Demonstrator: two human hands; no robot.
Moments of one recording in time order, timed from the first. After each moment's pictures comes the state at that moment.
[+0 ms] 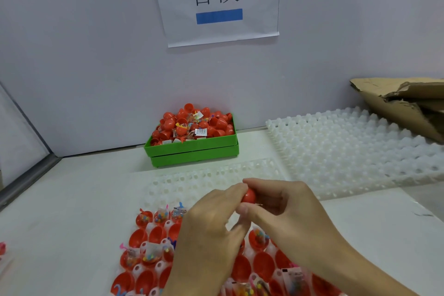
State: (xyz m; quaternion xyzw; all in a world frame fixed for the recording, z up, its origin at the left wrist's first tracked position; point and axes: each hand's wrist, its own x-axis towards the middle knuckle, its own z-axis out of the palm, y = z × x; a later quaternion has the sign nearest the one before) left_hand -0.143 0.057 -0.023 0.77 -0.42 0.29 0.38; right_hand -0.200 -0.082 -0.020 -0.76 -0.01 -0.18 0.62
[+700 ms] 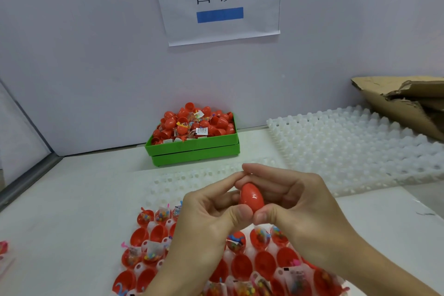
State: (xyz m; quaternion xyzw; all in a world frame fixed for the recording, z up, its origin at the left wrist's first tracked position) left_hand -0.142 0.062 -0.014 0.60 -0.29 -0.14 0.73; right_hand -0.203 -0.090 -0.012 -0.68 -0.07 -0.17 0.71
